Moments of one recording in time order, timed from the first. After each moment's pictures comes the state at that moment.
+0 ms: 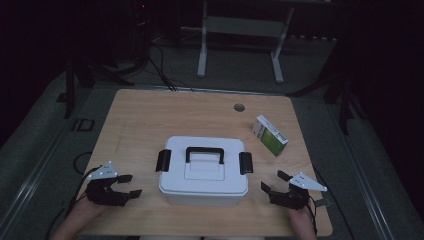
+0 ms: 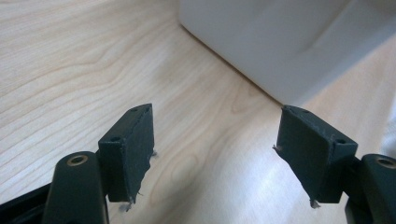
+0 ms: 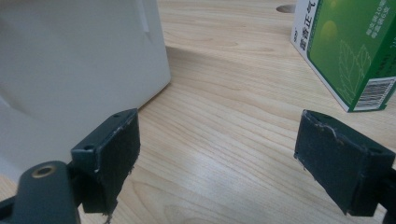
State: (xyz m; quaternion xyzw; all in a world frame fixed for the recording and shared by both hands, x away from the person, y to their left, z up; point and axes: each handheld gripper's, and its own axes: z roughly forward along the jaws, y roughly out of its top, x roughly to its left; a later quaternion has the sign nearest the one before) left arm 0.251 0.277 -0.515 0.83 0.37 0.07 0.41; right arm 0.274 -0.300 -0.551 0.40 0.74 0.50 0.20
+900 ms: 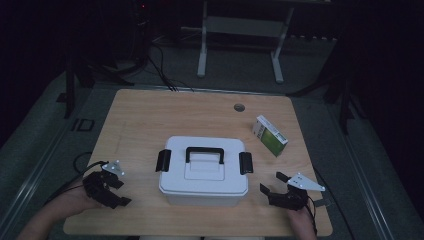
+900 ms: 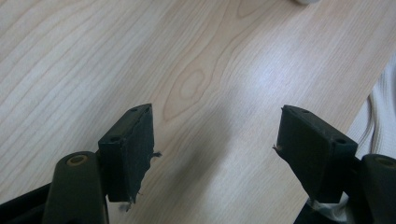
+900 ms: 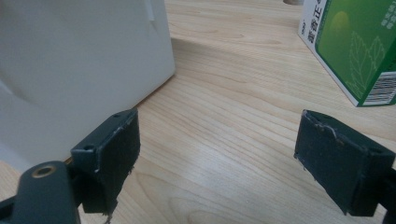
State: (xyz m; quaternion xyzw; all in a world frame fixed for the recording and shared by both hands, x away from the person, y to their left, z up) left arm 0.267 0.272 -0.493 0.92 0.33 -0.01 0.20; right arm 0.273 -0.298 -0.553 0.40 0.75 0.49 0.20
